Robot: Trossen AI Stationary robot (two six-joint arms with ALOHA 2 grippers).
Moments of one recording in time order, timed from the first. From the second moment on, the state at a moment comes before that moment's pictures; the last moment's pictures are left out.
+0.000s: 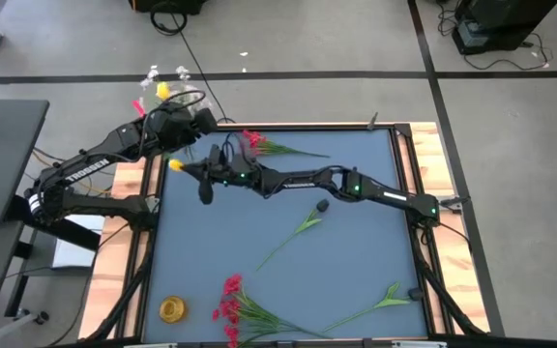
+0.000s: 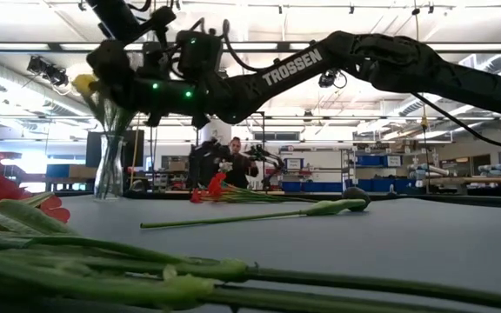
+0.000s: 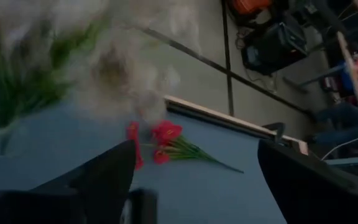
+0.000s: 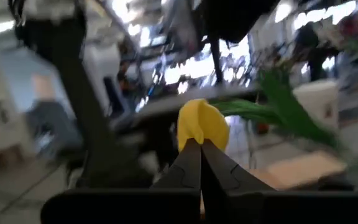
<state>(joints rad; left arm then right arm) 0.52 1.04 1.13 -0.74 -0.40 -1.15 -0.15 2.76 2.36 0.60 -0.04 0.26</state>
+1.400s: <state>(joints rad) 0.52 0.70 1.13 -0.71 -0.26 -0.44 -0.25 2.76 2.36 0.79 -0.18 0.85</state>
